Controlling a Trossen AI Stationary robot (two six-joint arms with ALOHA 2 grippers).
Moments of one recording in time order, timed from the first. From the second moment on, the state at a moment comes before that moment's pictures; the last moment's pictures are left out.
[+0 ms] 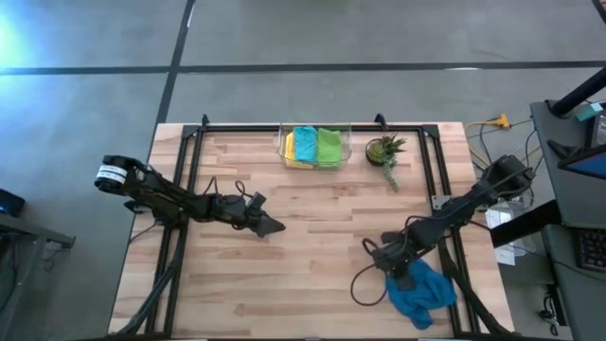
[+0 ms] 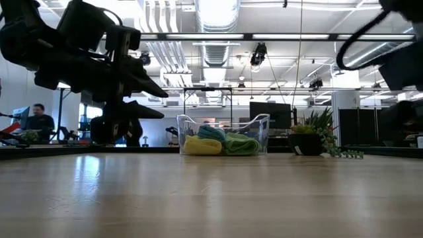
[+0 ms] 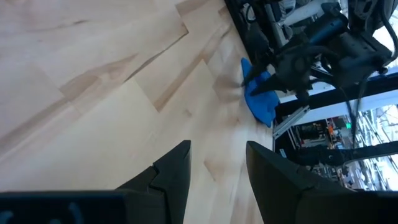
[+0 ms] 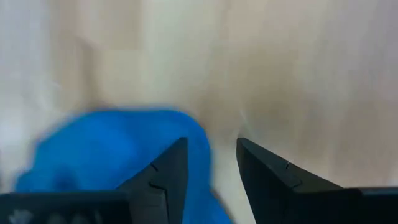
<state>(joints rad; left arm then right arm) -0.11 1.44 0.32 0.80 0.02 -1.12 0.56 1.48 0.66 -0.50 -0.23 0.49</state>
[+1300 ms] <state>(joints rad) -0.11 1.44 0.32 0.80 0.02 -1.12 0.72 1.57 0.72 -0.52 0.03 0.67</state>
